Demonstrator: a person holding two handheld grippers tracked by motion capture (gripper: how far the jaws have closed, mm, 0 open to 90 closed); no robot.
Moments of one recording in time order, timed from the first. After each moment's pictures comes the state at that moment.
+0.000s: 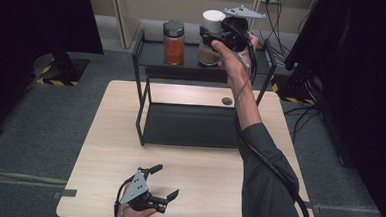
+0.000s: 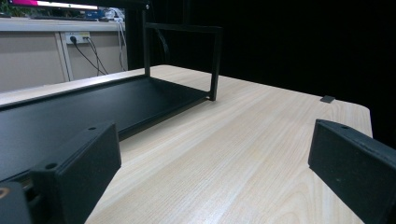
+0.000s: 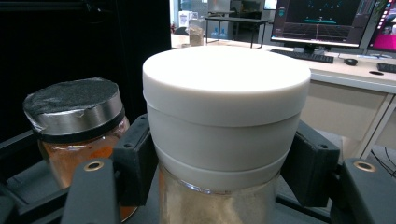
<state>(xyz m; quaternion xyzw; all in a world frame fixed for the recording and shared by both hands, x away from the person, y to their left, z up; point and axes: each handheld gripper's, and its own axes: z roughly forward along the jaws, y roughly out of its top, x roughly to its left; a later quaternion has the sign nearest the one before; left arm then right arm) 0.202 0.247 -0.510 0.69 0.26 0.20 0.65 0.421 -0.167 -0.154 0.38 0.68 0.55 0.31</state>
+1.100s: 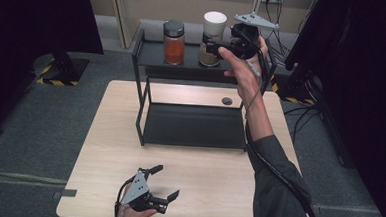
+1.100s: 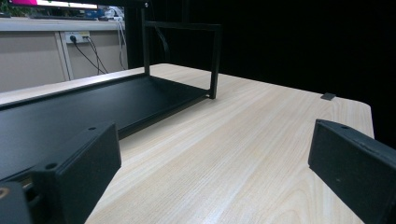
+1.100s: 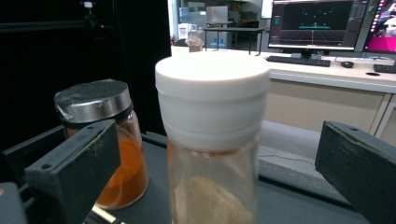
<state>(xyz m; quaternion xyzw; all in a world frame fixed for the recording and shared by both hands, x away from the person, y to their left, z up) 0.202 0.246 -0.510 0.69 0.26 0.20 0.64 0.392 -0.190 -0.165 0.38 0.66 0.57 0.31</state>
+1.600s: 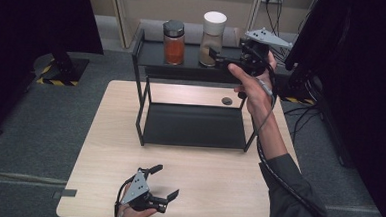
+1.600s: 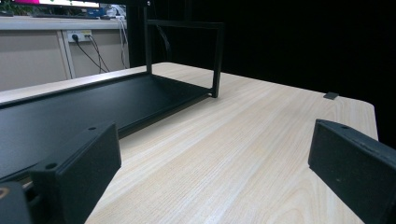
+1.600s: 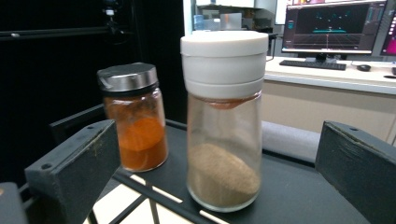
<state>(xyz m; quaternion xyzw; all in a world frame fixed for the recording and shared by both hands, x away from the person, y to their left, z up) 0.202 0.247 -0.510 0.69 0.26 0.21 0.64 0.364 -0.218 -0.184 0.36 0.66 0.59 0.29</state>
